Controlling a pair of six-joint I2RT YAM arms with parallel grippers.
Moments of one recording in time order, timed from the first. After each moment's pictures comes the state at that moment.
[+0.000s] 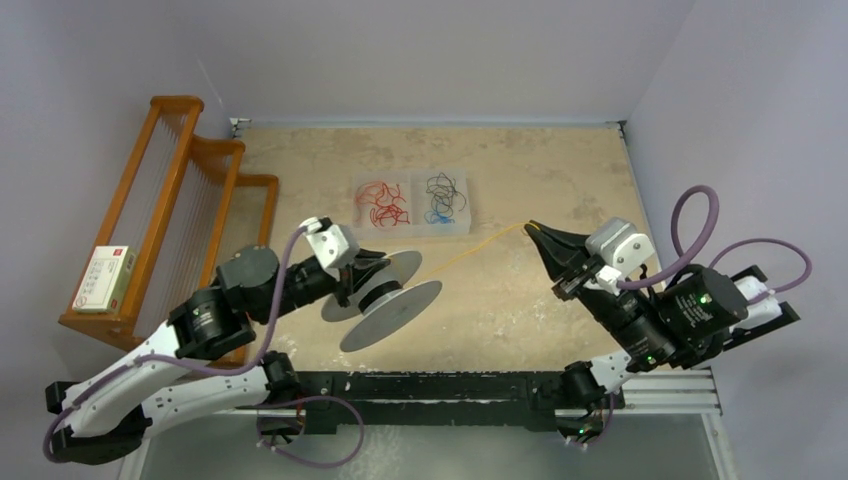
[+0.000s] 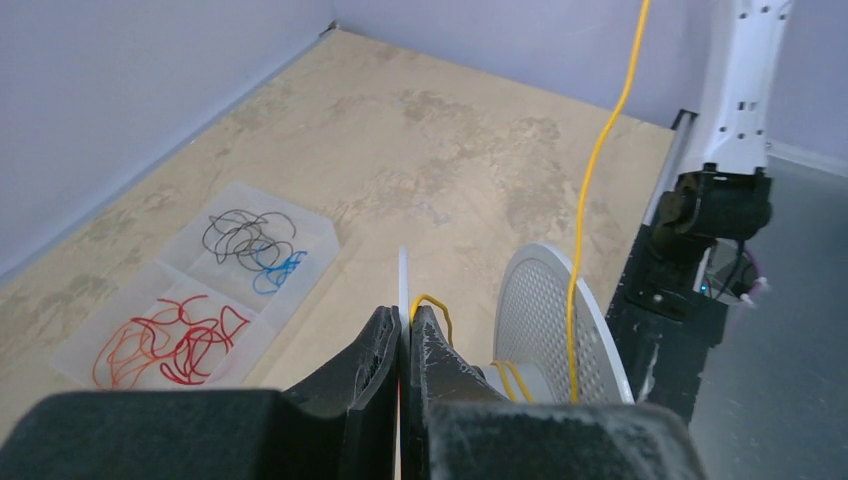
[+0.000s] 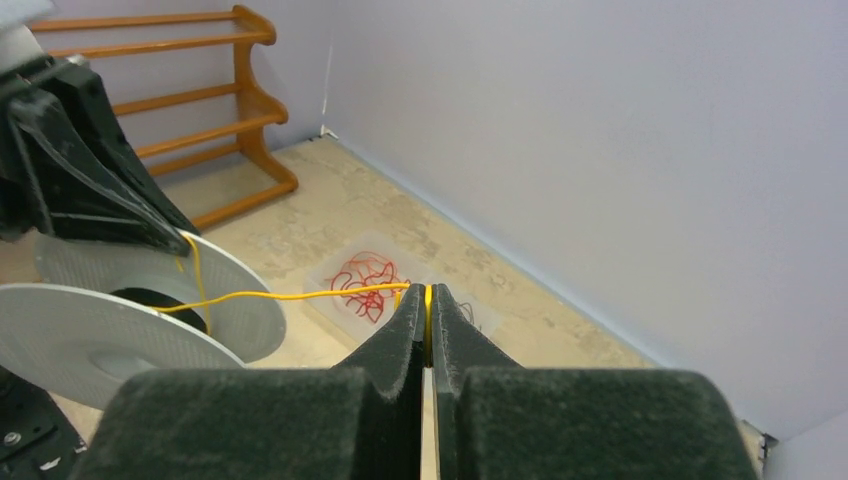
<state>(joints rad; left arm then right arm) -1.04 0.69 1.01 -0.42 -0.05 0.03 1.92 0.75 1.23 0.01 1.22 -0.75</state>
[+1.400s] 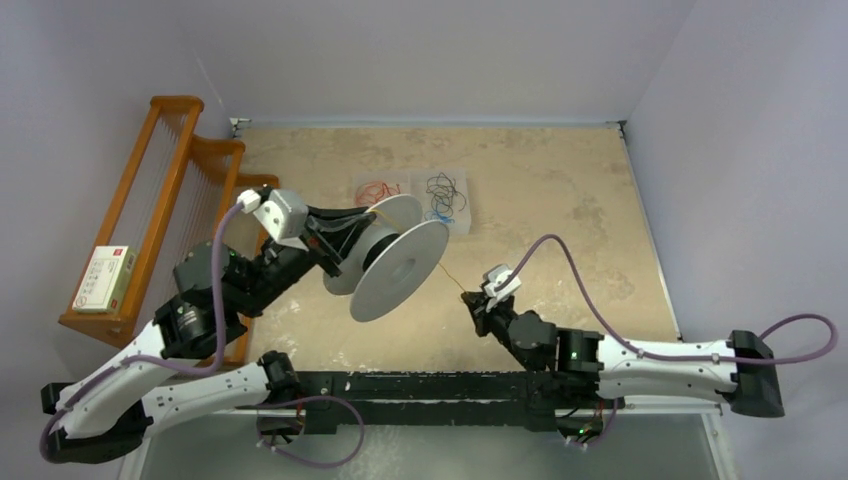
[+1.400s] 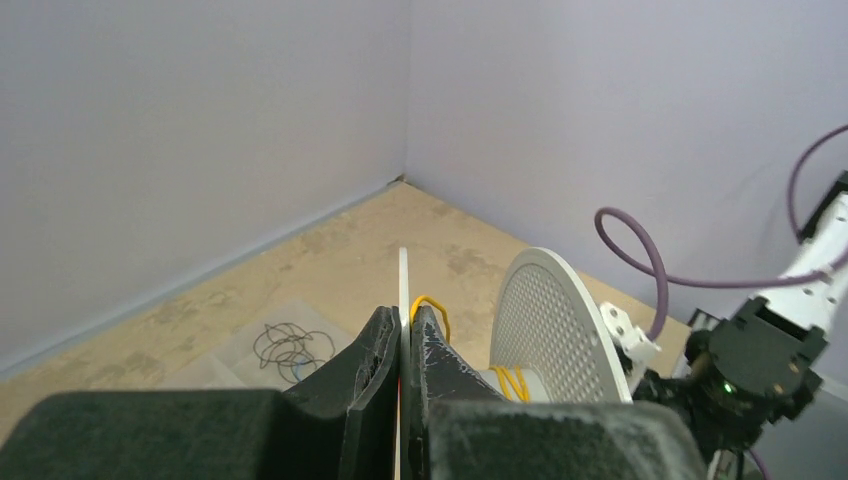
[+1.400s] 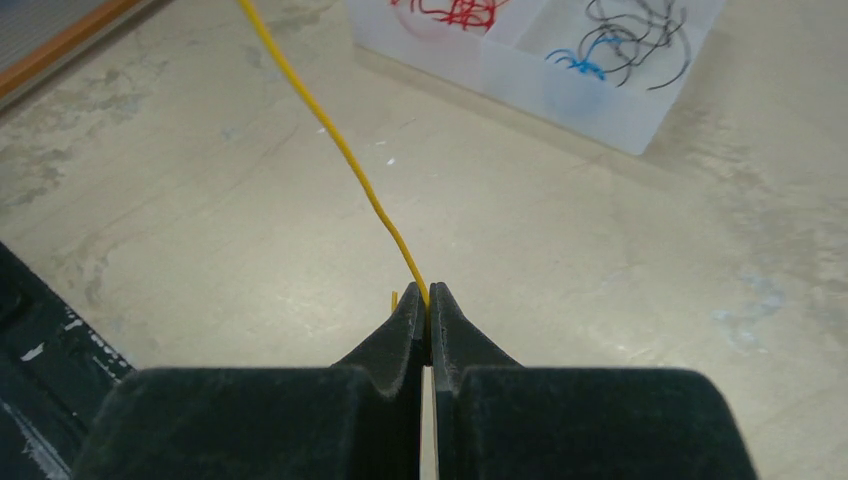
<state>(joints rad) -1.04 0.68 1.12 -0.21 -0.17 -0.04 1.36 0.69 0.35 0.09 0.76 0.21</state>
